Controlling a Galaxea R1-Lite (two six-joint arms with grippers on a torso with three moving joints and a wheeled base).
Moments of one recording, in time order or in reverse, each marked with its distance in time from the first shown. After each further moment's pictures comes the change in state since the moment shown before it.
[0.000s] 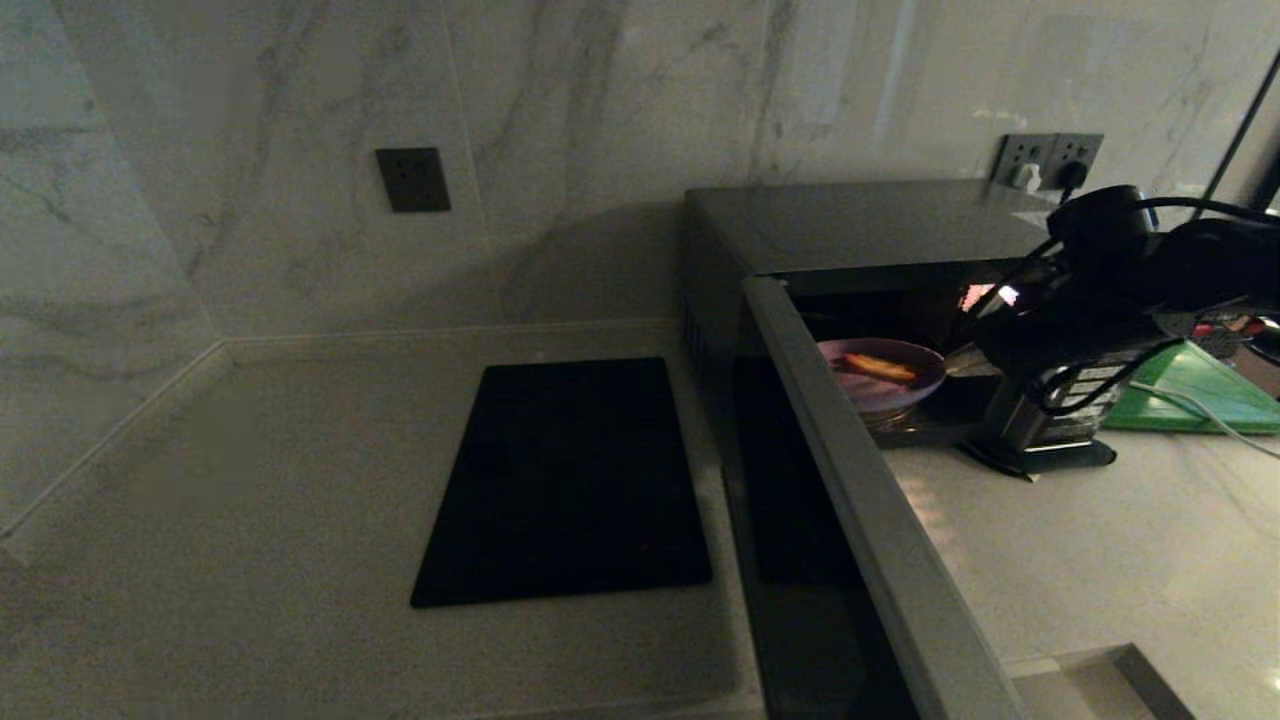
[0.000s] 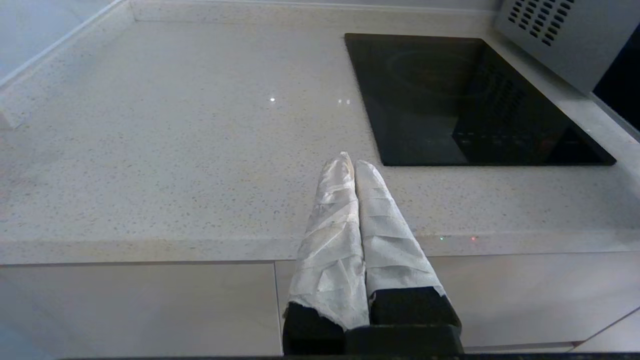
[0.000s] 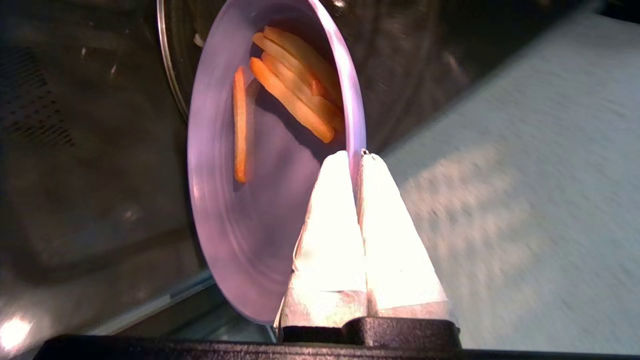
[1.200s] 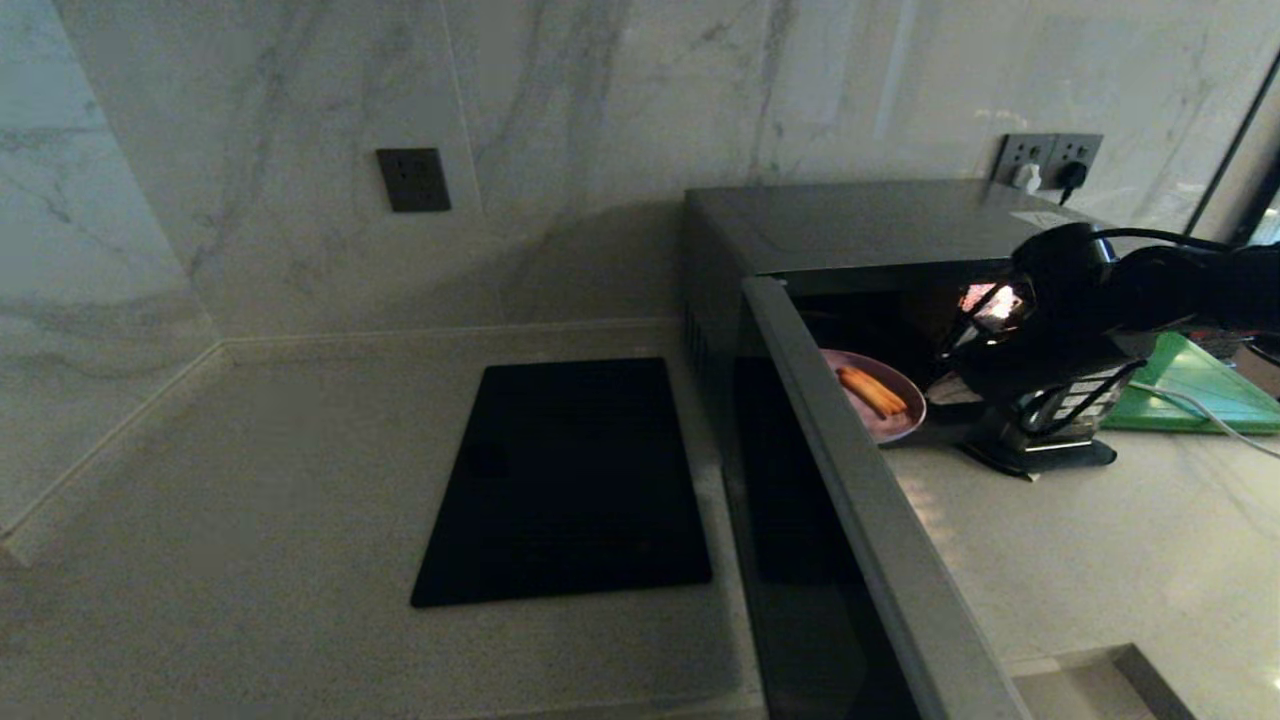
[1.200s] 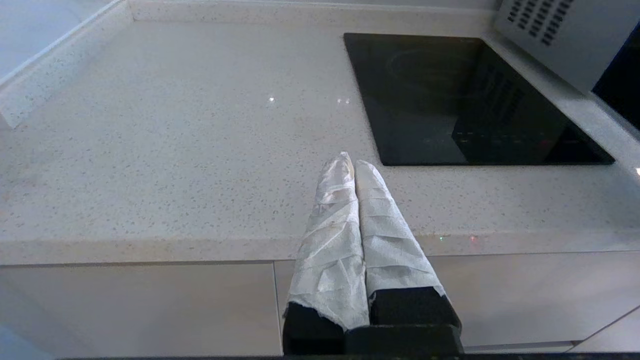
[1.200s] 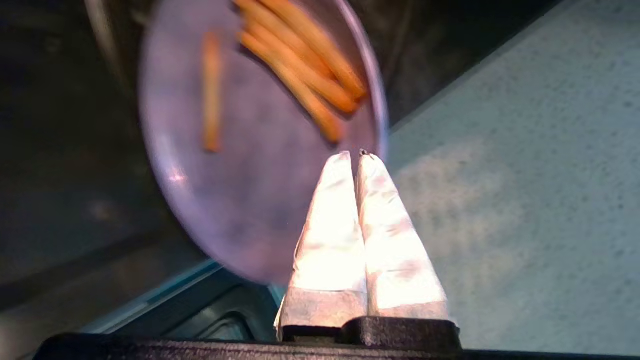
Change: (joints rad) left arm 0.000 0.000 0.000 0.000 0.000 0.000; right arm 0.014 0.064 -0.007 0.059 -0.002 -0.040
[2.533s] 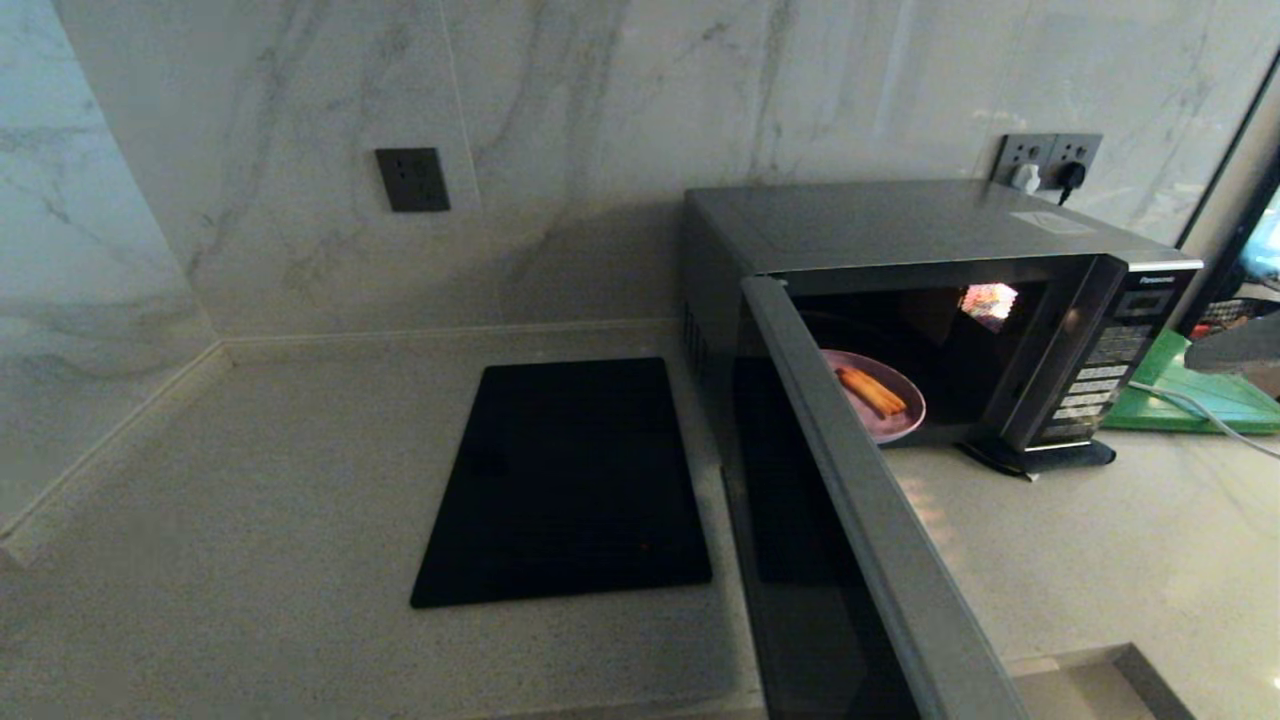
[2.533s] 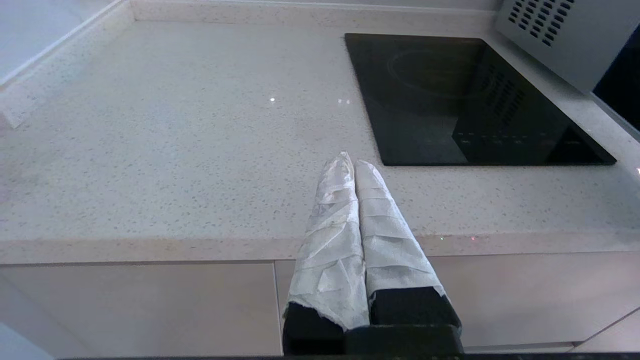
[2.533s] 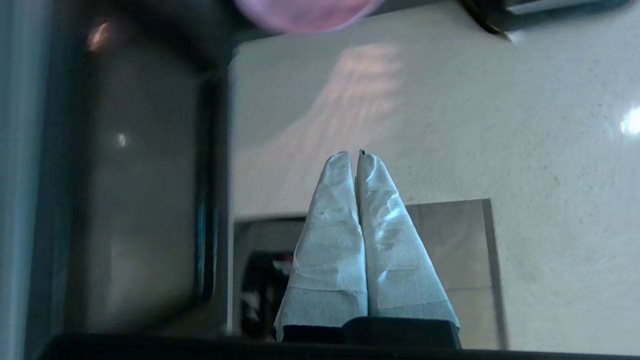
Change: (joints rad) left arm 0.000 0.000 0.000 0.000 0.000 0.001; right arm 0.246 -0.791 0.192 0.427 -0.285 -0.481
